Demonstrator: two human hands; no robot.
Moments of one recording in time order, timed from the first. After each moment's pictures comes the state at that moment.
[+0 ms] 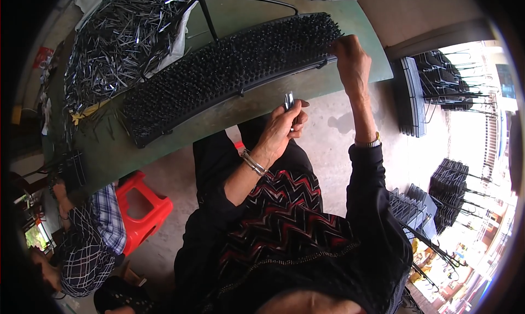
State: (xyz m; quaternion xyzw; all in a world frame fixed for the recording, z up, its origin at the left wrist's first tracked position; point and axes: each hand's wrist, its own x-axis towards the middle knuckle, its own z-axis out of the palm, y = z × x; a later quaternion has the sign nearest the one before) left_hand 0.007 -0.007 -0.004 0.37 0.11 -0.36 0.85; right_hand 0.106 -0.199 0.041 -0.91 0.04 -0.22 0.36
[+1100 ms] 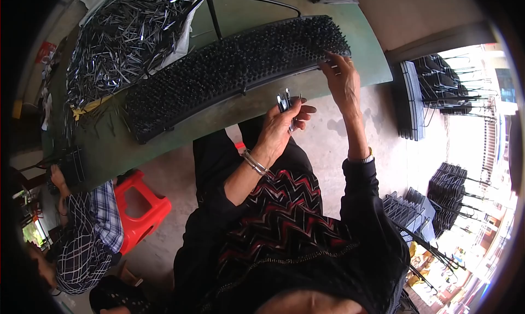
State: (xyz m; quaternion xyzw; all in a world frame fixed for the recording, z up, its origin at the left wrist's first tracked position) left_hand 0.005 -0.006 0.002 0.38 0.12 -0.28 0.88; right_hand 0.070 -0.173 0.035 -0.93 0.06 -0.22 0.28
